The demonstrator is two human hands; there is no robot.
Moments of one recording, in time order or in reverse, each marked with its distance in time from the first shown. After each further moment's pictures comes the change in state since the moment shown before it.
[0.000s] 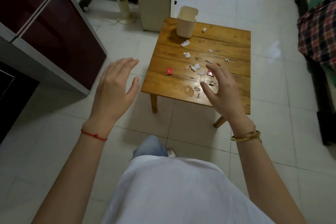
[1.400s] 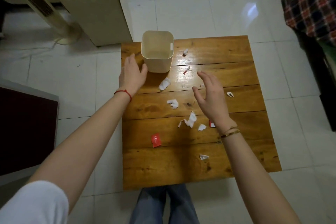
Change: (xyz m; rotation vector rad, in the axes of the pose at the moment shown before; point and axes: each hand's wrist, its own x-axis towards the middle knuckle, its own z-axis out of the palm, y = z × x) left_hand 0.525 -0.117 0.403 -0.167 -0.439 -0.293; right_hand 0.392 0.249 0.180 -0.120 0.022 0.399
